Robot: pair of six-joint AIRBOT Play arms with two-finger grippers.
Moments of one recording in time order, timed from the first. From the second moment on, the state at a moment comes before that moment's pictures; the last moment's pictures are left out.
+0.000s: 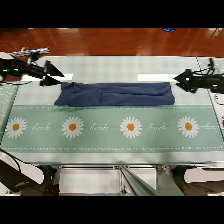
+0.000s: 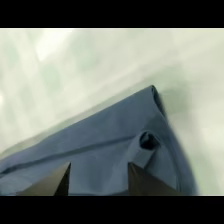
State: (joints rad) left arm 0.31 -1.91 1.72 0.70 -1.56 -1.49; right arm -0.42 -1.57 1.19 -0.65 1.01 1.26
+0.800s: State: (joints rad) left arm 0.04 -0.99 0.92 1.12 -1.01 -1.43; right arm -0.62 -1.39 0.88 -0.81 0.94 1.31
